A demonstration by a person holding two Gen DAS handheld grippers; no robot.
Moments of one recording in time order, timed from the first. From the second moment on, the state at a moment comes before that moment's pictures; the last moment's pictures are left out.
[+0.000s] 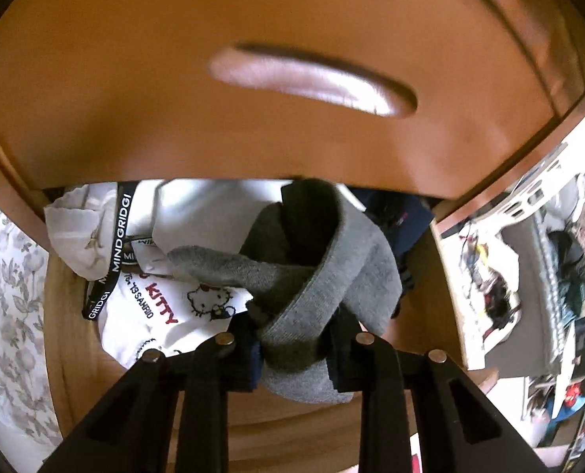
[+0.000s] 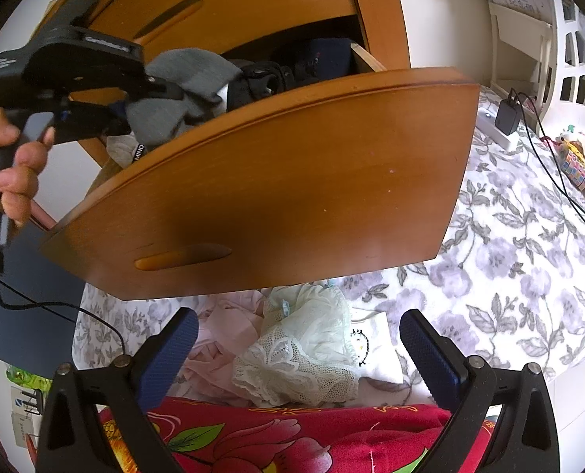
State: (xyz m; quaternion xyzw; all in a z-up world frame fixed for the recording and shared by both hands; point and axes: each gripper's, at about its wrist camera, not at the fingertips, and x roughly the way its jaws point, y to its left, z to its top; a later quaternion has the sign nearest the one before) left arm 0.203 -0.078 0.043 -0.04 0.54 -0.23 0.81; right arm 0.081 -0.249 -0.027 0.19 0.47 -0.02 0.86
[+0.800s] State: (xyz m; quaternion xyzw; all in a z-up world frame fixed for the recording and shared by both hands) left arm 0.128 -0.007 0.099 -0.14 0.39 -0.24 0.88; right arm 0.080 -0.249 -0.026 0.19 0.47 -0.03 0.86
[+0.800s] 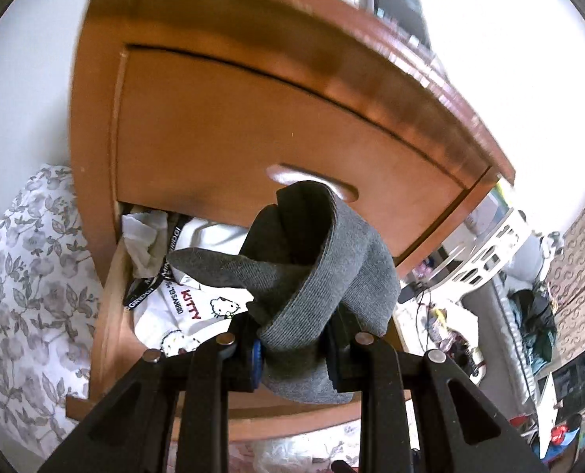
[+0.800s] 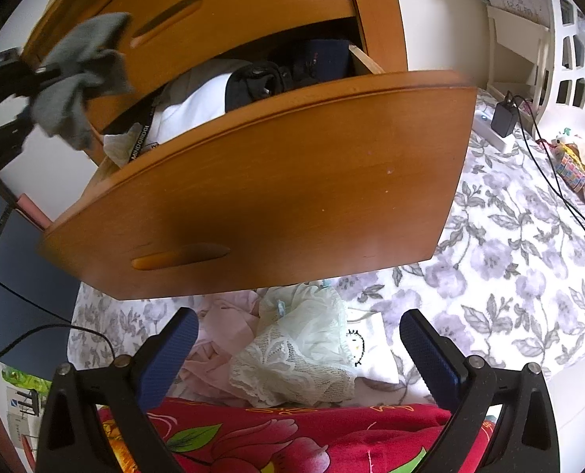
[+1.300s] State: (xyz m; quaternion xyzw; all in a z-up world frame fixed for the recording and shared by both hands) left arm 0.065 0.045 0.132 -0.15 0.32 -0.21 0.91; right arm 0.081 -0.247 -0.025 0.17 0.48 -0.04 0.86
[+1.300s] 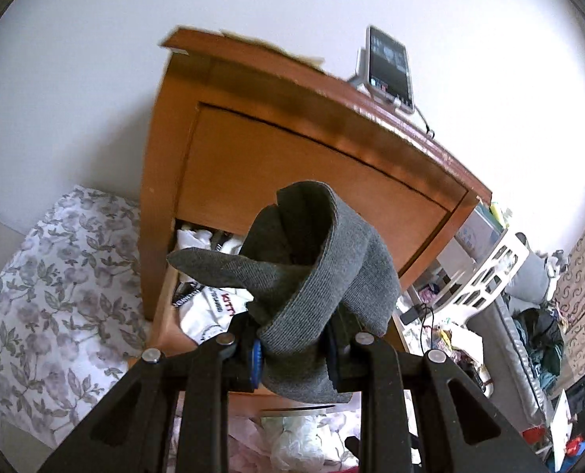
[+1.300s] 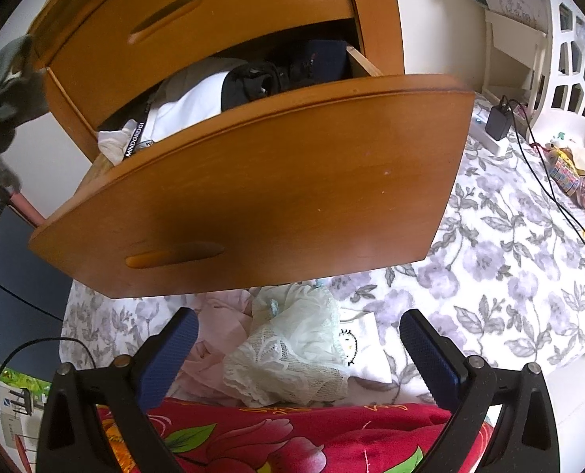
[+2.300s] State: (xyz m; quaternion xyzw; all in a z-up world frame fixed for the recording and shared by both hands) left arm -0.003 0.068 0.123 -0.14 0.34 -0.21 0.91; right arm 0.078 -0.243 -0.022 0.15 0.48 -0.06 0.86
